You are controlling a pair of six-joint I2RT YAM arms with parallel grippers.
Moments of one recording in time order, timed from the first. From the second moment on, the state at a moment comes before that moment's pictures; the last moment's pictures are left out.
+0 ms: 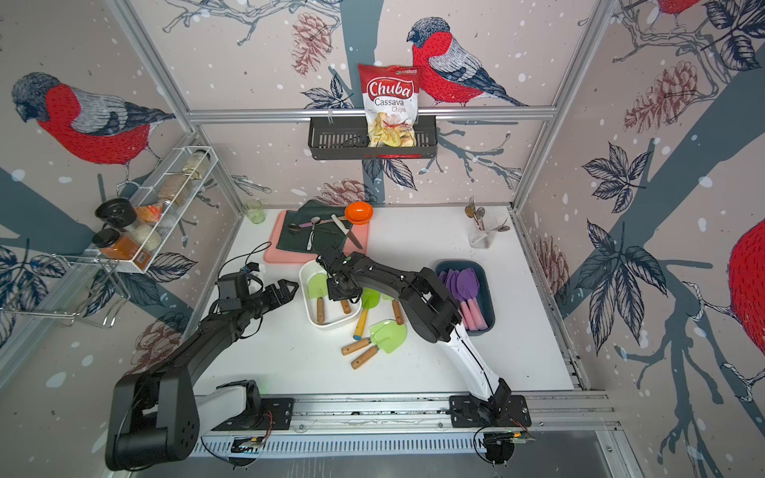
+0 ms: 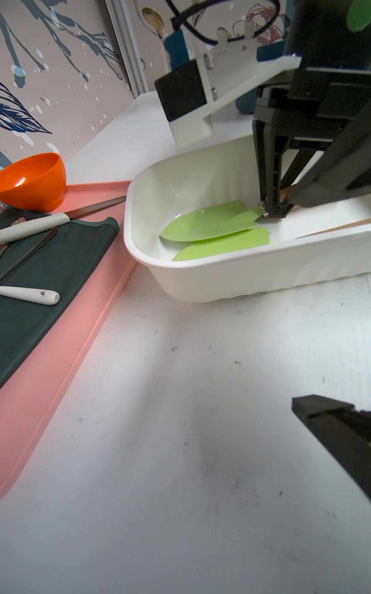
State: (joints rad) left arm 0.12 1.17 0.46 -0.05 0.46 -0.40; right arm 0.97 2.33 1.90 -0.78 -0.01 0.61
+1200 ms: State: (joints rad) left arm 0.12 1.14 0.49 -0.04 0.50 -0.36; right arm 0.96 1.98 1.44 -0.41 -0.13 0.74
